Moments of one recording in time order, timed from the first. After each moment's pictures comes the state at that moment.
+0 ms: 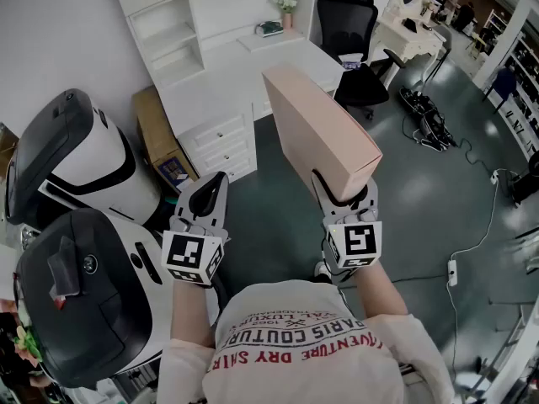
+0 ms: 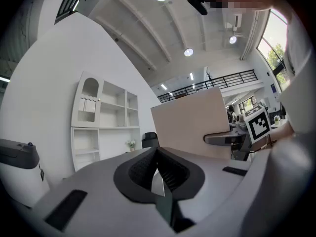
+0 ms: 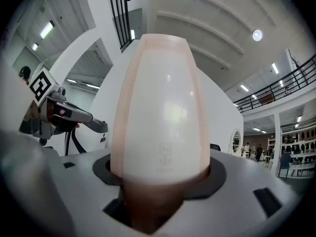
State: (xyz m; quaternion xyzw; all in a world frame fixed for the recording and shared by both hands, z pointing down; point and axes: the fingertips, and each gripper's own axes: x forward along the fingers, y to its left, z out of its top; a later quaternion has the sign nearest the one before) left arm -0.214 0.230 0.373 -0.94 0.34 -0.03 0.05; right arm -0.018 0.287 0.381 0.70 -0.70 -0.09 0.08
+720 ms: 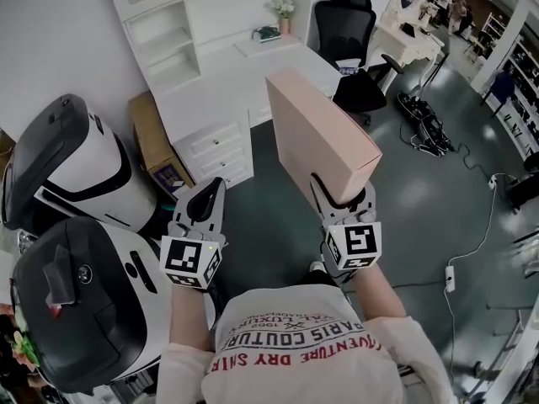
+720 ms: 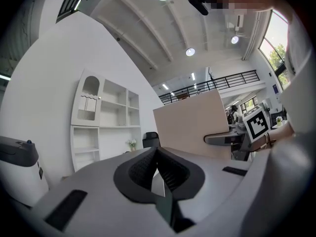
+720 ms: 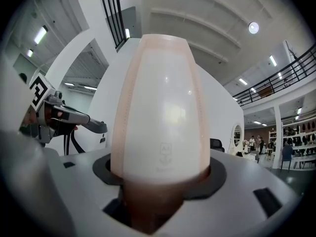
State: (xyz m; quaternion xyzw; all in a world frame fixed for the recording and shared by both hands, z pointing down) left arm -0.203 0.217 0.377 -0.94 0.35 -0.03 0.04; right arm 0.003 0.270 0.389 0.70 -0.71 -0.07 0.07
